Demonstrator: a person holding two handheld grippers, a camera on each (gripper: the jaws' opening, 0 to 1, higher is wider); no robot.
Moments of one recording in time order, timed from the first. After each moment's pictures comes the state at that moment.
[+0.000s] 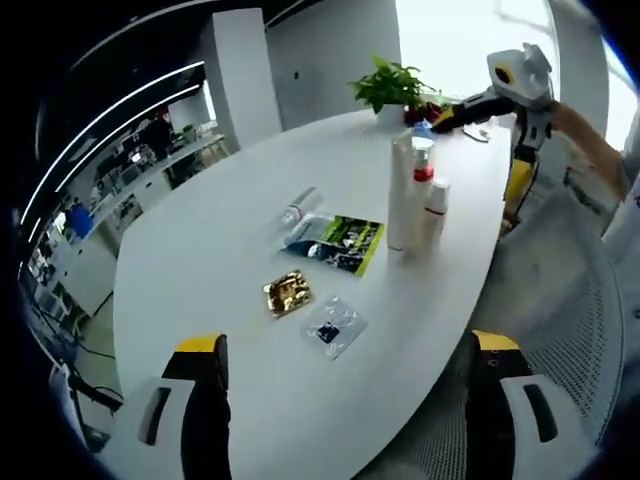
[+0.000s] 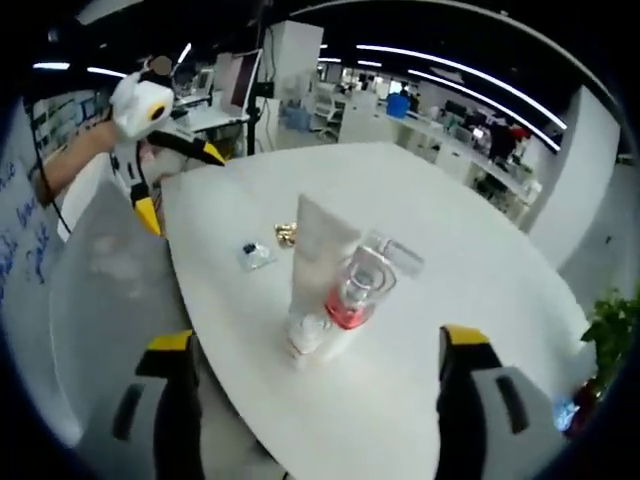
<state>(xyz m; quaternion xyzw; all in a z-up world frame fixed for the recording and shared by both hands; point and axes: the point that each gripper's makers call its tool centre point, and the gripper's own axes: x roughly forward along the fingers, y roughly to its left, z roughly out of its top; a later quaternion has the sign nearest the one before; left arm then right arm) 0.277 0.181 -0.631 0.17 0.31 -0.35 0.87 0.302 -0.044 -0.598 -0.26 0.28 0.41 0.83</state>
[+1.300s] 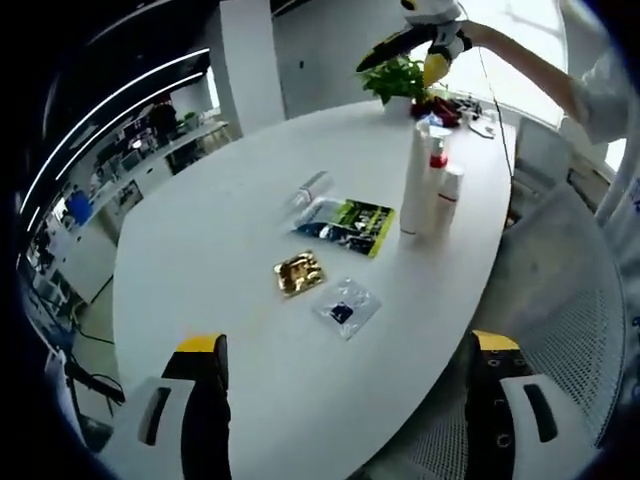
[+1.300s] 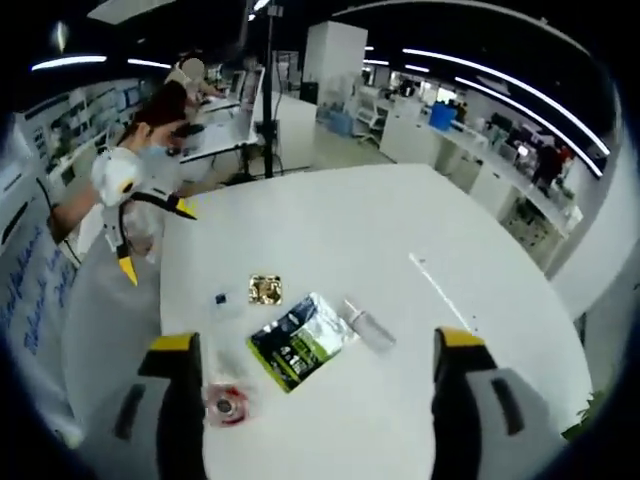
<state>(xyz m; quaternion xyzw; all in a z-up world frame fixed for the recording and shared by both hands) 0.284 0.208 -0.645 0.16 0.34 -0.34 0.86 0.451 -0.006 -0.538 -0.27 0.29 0.49 0.78</state>
